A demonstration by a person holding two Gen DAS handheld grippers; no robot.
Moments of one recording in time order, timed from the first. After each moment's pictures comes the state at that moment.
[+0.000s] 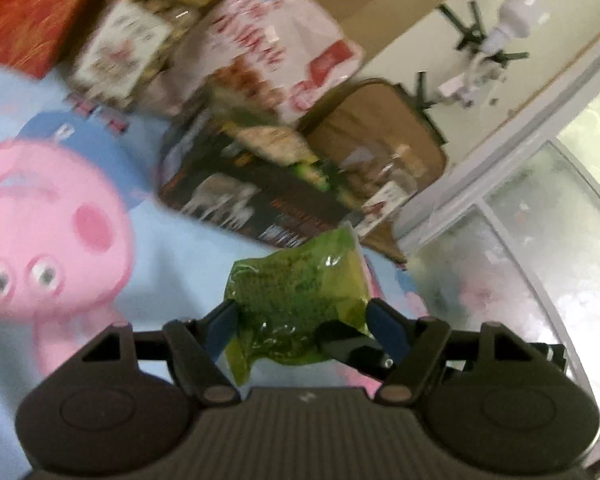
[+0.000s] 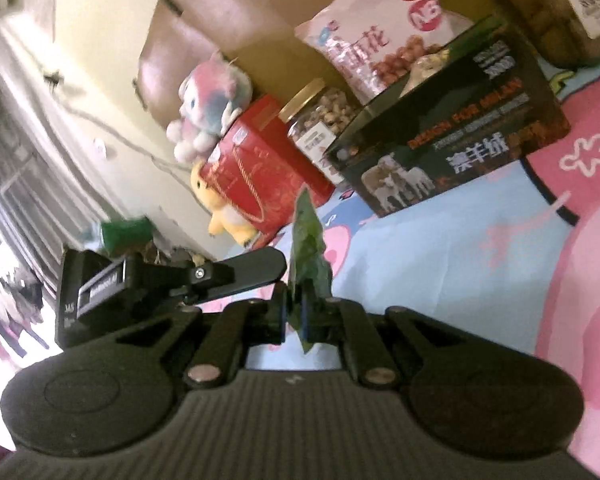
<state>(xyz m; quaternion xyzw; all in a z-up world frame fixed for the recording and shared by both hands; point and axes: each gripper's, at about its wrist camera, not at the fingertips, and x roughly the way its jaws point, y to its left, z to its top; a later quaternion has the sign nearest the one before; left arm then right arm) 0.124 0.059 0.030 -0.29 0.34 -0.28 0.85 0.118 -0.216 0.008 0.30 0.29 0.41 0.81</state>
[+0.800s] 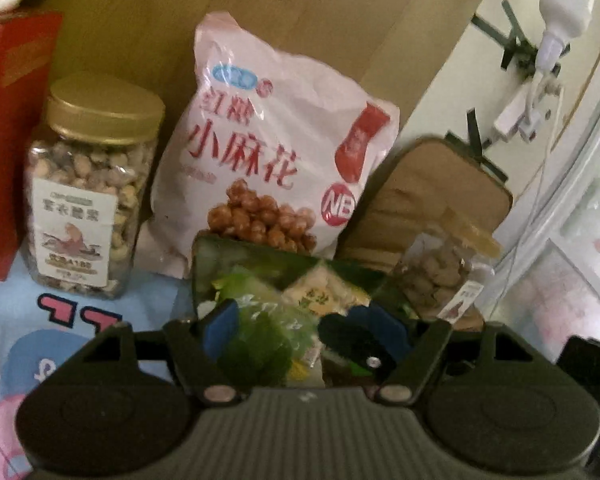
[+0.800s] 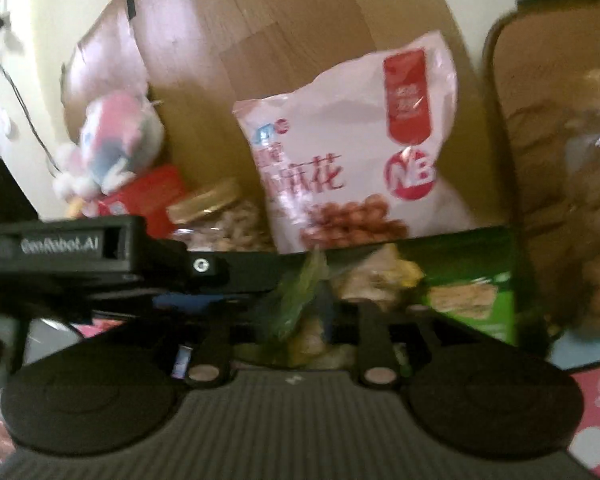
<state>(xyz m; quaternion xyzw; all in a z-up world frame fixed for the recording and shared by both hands) 0.248 0.045 0.074 -0.20 0.30 -0.20 0.91 0.235 -0.182 0.051 0.11 0.19 0.28 0.93</state>
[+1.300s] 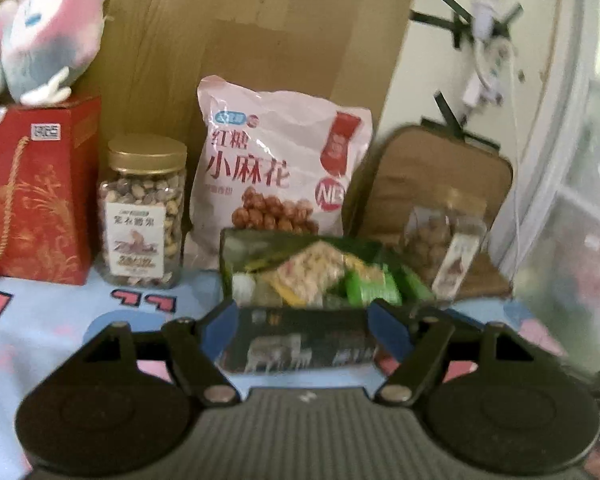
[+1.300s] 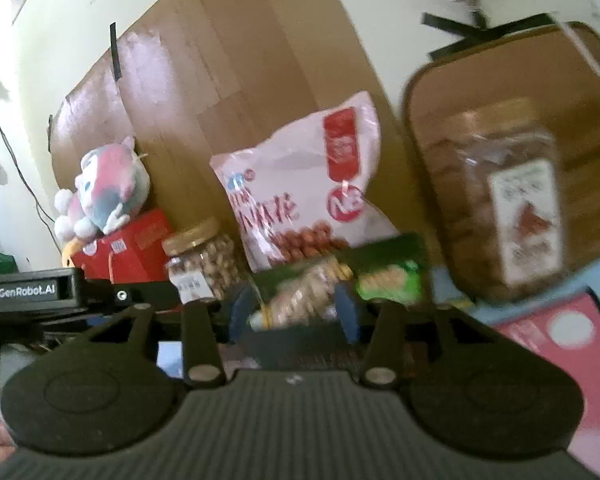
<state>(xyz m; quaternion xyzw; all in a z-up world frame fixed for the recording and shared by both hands) 0.140 0.013 0.092 -0.07 0.26 -0.13 0.95 0.141 -0.222 0.054 0.17 0.16 0.21 0.95</state>
